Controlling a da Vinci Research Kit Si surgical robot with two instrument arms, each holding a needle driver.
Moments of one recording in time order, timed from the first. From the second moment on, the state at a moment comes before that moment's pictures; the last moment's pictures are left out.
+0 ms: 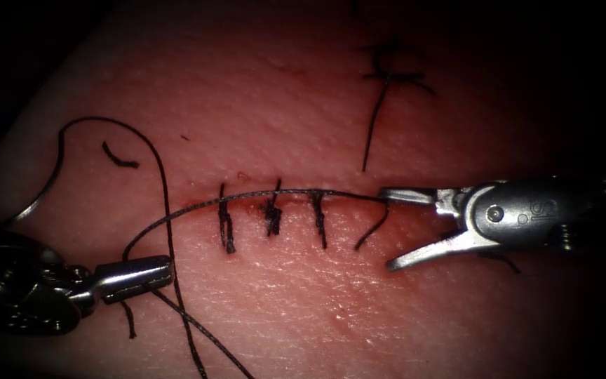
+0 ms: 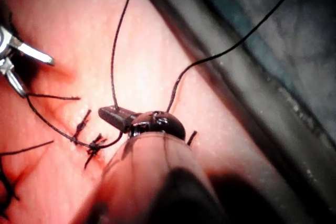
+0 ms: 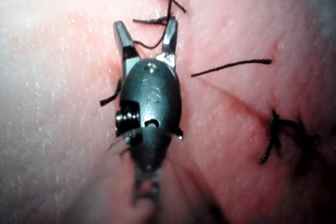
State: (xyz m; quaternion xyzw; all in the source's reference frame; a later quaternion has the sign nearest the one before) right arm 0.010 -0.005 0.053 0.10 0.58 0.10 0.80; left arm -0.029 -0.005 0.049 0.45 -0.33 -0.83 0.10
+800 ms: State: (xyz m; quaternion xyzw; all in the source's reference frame) right arm 0.010 0.004 0.054 0.11 0.59 0.15 0.78; left arm -0.032 -0.005 0.048 0.45 -0.34 -0.81 0.15
